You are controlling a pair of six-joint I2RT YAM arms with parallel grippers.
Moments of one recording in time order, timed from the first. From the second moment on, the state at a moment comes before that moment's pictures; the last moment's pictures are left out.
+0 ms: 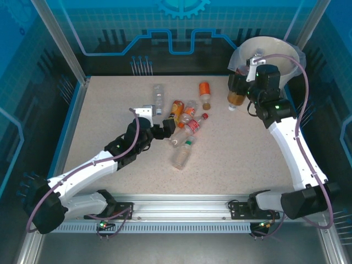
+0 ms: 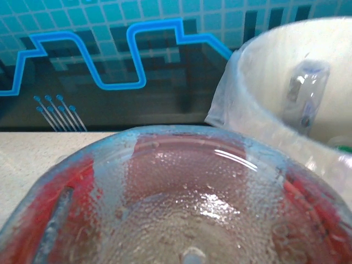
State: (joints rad) left arm -0.67 1.13 0.77 -0.03 -0.28 -0.54; right arm 0.20 1.31 1.47 -0.53 0.09 0.15
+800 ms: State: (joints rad) left arm -0.65 1.14 0.77 -0.08 -0.32 -0.57; right arm 0.00 2.00 2.44 -0.63 0.39 0.08
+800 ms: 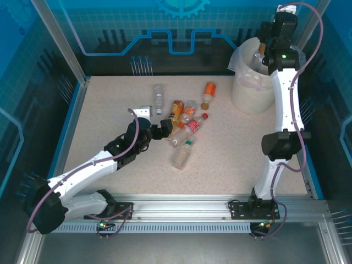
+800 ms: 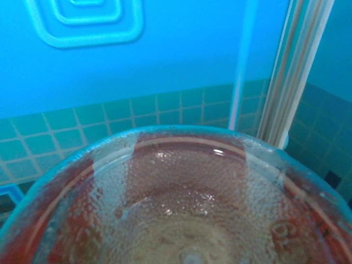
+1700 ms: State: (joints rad) left arm -0.64 1.27 0.78 -0.08 -0.29 -0.60; right arm -0.03 2.04 2.12 -0.46 0.70 0.06
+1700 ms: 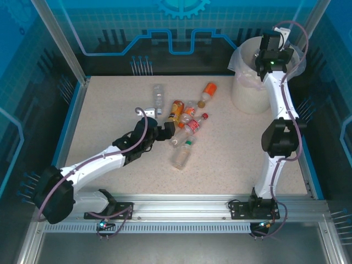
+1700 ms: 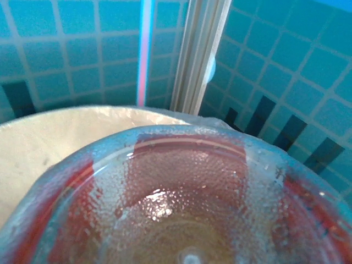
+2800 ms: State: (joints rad) left arm -0.64 1.33 0.84 -0.10 -0.23 -0.64; right arm -0.06 2.04 2.26 -0.61 0.70 0.12
